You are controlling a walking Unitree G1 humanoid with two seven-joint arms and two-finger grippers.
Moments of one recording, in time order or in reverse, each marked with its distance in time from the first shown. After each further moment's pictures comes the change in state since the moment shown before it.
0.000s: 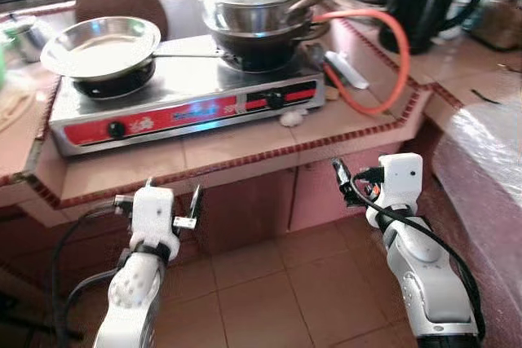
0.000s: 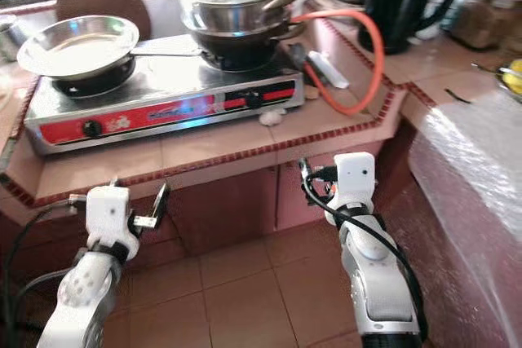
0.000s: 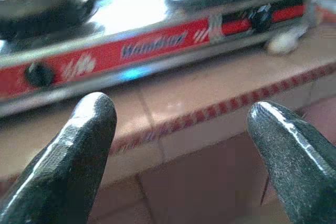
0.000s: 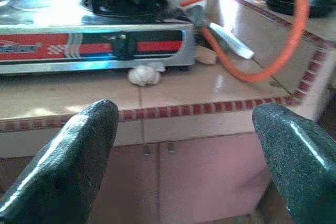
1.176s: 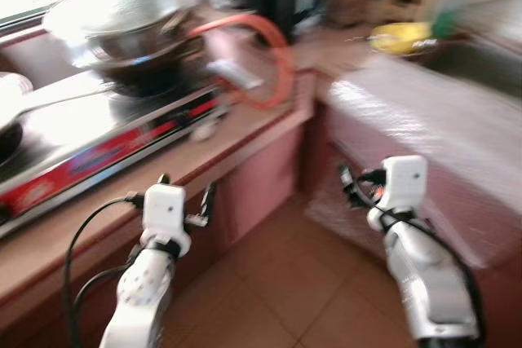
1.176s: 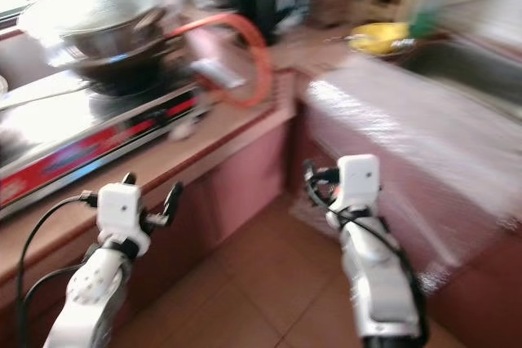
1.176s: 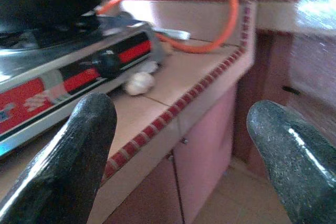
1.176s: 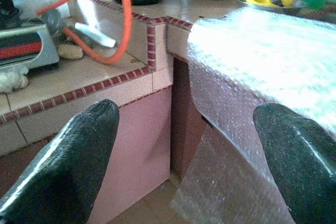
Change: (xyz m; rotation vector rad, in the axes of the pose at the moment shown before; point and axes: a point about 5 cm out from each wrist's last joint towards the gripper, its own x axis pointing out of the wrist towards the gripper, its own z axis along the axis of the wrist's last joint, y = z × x) left arm 0.000 -0.007 -0.003 -0.007 0.005 -0.038; right arm -0.001 0.006 -0.003 0.024 0.001 0.004
